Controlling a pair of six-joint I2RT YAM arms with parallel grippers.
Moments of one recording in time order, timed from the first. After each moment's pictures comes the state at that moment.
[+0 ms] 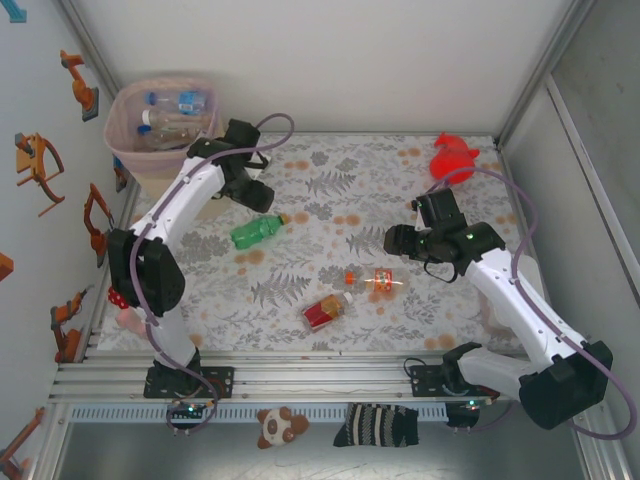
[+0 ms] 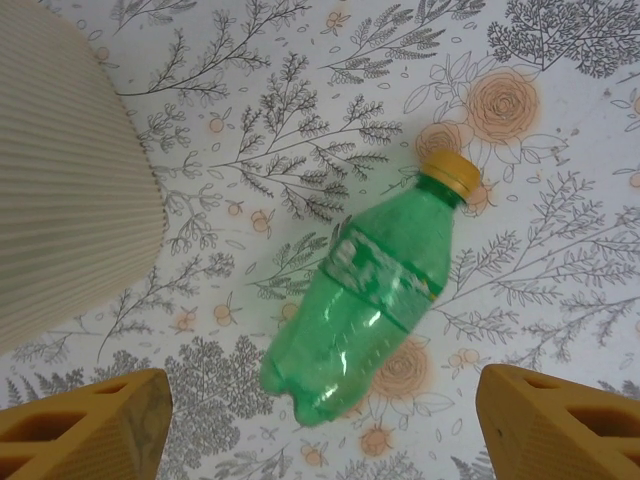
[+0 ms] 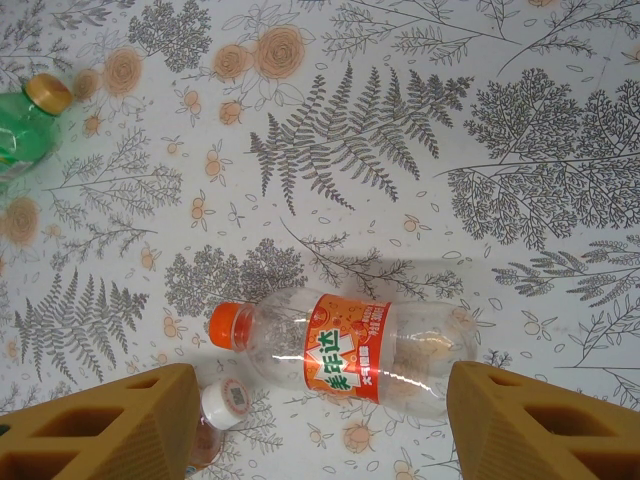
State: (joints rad) left arm -0.43 1.85 1.75 -1.13 -0.12 0.12; right arm 0.43 1.13 1.04 -0.89 -0.09 0.50
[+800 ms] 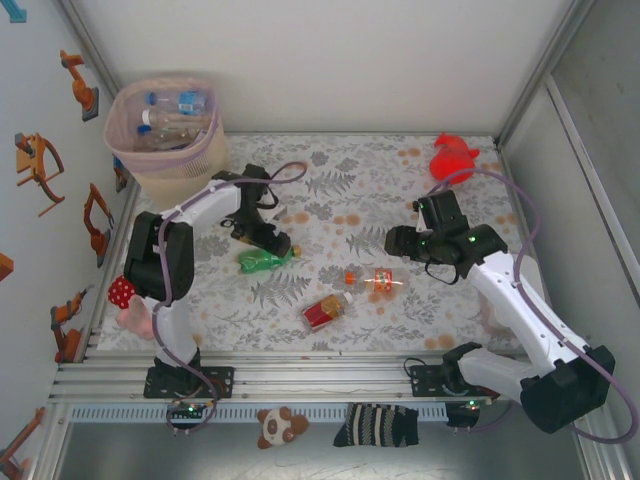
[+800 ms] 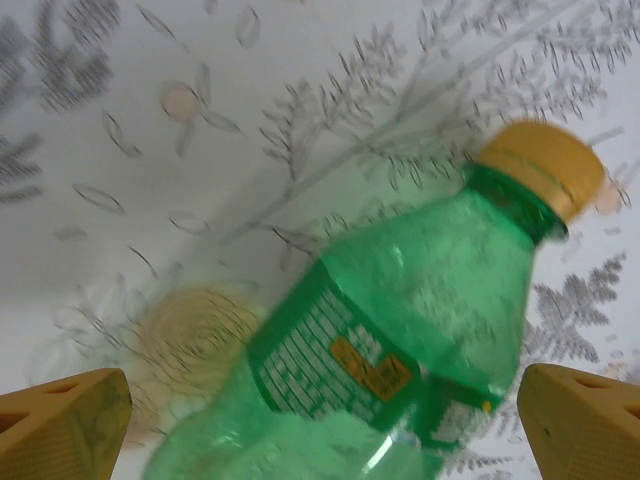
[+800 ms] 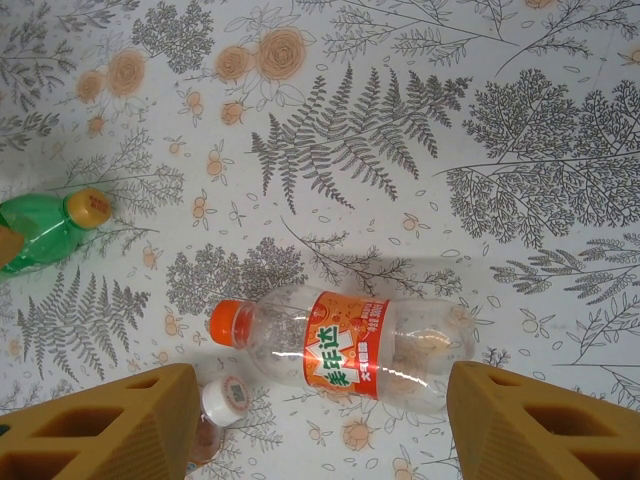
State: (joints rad) left arm -0.44 1.91 1.42 -1.05 0.20 0.15; right arm 0.43 1.11 1.03 -0.89 -0.09 0.50
